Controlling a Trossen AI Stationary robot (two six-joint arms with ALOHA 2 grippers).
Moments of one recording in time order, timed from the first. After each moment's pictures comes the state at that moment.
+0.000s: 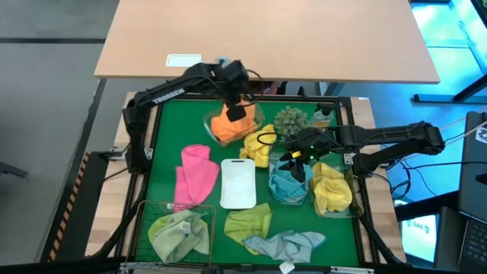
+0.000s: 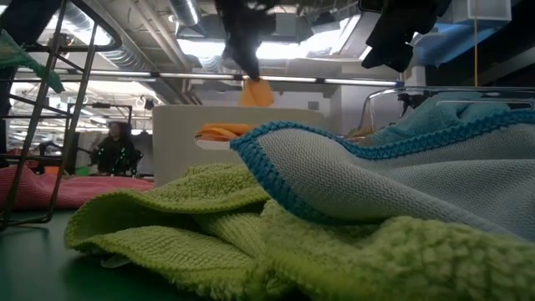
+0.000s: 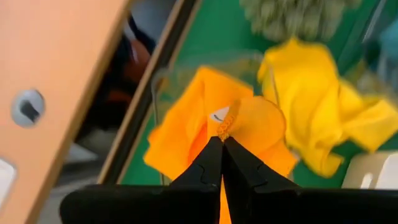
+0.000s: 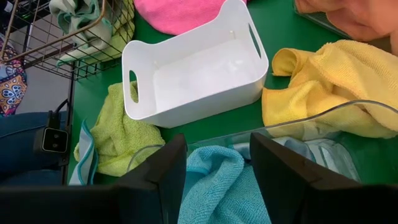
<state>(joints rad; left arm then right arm) 0.42 1.91 2.06 -1.22 -0.15 0.06 0.04 1.19 1.00 -0.58 -0.14 0.36</state>
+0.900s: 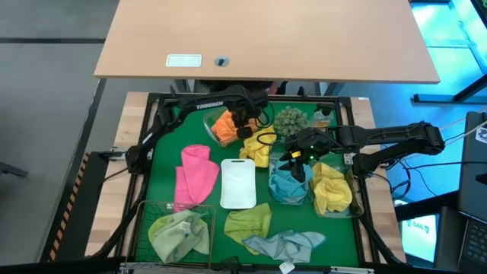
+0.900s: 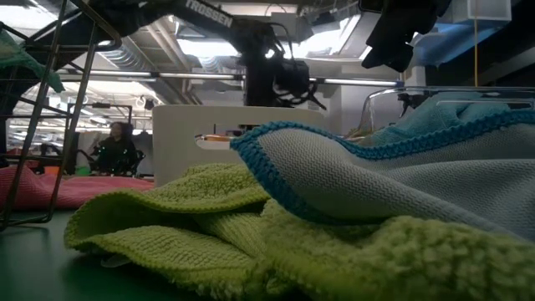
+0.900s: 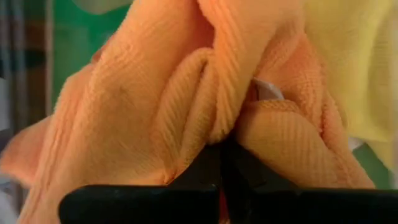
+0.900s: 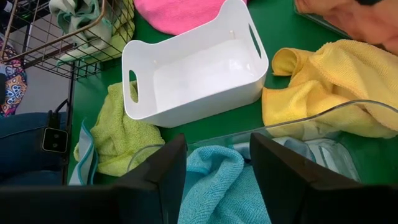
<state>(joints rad) 0.41 2.30 2.06 -1.25 -0.14 0.12 0.04 1.19 1.00 -0.58 -0.14 0.36</state>
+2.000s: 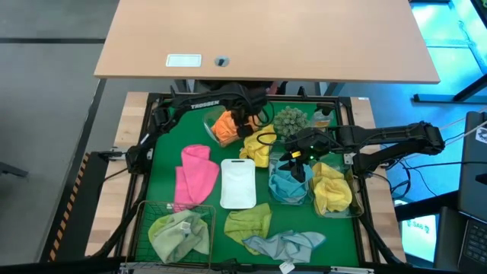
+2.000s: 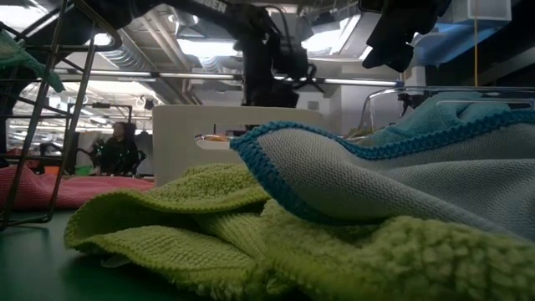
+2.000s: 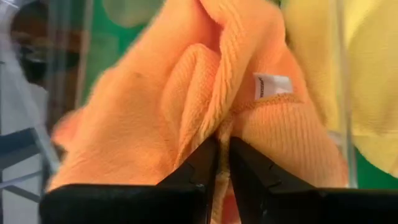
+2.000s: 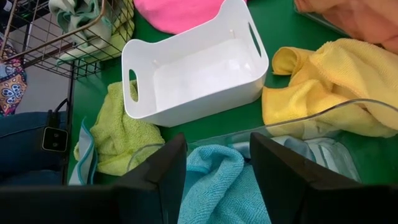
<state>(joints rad) 0.39 2.24 2.06 -1.25 -0.17 0.08 0.04 1.19 1.00 -0.58 -0.14 0.36</state>
